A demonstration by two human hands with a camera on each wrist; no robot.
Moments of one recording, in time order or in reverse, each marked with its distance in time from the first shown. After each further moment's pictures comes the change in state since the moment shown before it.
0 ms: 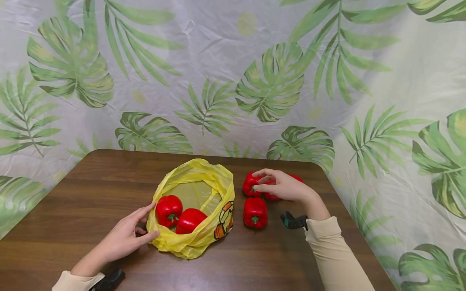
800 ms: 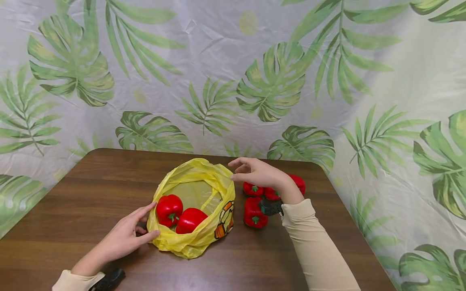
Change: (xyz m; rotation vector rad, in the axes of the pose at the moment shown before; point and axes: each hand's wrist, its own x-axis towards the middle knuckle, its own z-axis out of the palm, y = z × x) left_hand 0.000 0.001 -0.001 -0.016 -0.005 0.001; right_hand 0.043 -0.055 0.008 0.036 -0.075 -0.028
